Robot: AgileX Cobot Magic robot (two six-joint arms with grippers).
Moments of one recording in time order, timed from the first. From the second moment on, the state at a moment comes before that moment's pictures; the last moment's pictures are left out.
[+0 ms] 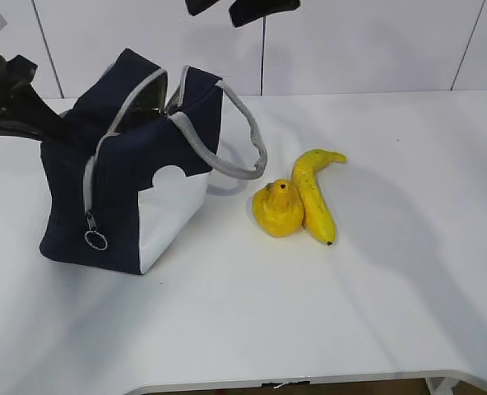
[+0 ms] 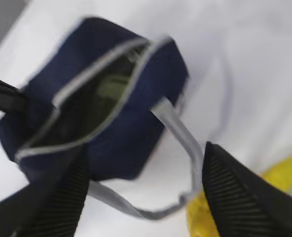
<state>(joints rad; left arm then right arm) 0.05 1.81 -1.35 -0.84 1.02 0.58 0.34 2.15 -2.39 0.60 1.25 -0.26</state>
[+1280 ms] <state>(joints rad) 0.13 1.81 -1.35 -0.84 1.07 0.58 0.34 2.19 -2.00 0.04 1.23 0.25</state>
